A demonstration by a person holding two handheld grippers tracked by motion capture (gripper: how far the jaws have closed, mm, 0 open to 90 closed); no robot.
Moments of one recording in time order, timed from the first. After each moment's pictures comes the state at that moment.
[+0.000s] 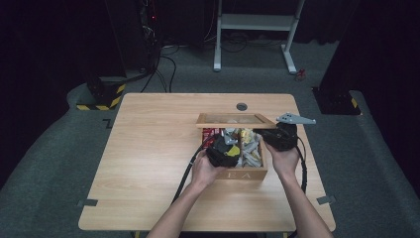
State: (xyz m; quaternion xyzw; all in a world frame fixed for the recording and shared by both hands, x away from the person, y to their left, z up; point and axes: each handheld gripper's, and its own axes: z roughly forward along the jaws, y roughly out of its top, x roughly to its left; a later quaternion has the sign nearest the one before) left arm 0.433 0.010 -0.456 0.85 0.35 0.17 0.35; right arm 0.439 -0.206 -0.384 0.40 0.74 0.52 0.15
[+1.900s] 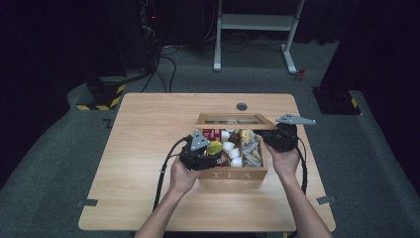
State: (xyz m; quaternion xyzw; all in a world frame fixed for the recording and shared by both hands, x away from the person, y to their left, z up) left arm 0.388 0.086 -0.417 0.80 0.35 0.20 0.45; right arm 0.436 -0.205 -0.383 0.40 0.74 0.51 0.15
